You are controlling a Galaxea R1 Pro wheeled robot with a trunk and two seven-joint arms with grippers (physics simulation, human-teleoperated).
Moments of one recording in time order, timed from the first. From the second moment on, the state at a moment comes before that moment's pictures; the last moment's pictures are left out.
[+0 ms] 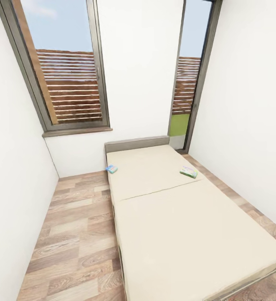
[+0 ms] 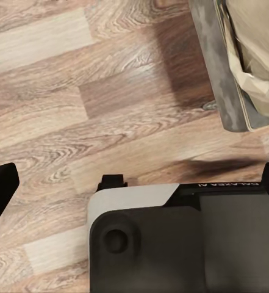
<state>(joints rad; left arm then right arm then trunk) -0.17 -0.03 -0.01 -0.35 -0.01 0.01 0.00 -0.28 0.02 -0.02 -0.12 -0.34 -0.11 -0.02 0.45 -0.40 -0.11</state>
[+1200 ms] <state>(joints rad) -0.17 -0.03 -0.01 -0.35 -0.01 0.01 0.00 -0.28 0.02 -0.02 -0.12 -0.34 -0.11 -0.02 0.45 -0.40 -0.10</state>
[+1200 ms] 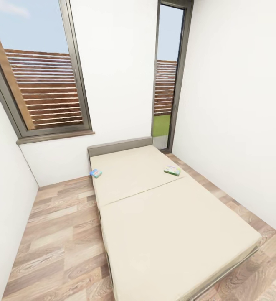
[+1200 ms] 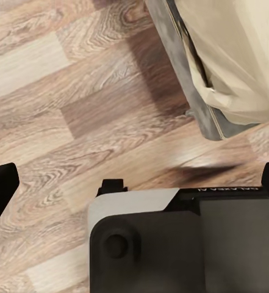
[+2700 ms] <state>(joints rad) -0.17 -0.03 -0.01 -0.35 -0.01 0.01 0.00 -0.28 0.02 -0.02 -0.12 -0.34 -0.11 -0.02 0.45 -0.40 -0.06</state>
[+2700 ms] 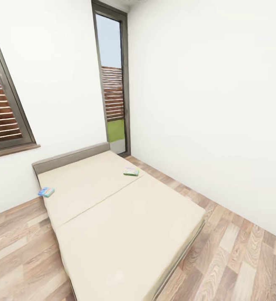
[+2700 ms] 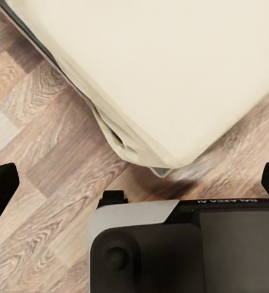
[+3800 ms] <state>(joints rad) -0.17 -0.03 -0.01 -0.35 -0.01 0.01 0.00 -0.28 0.02 -0.02 -0.12 -0.34 -0.11 -0.02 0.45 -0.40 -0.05</state>
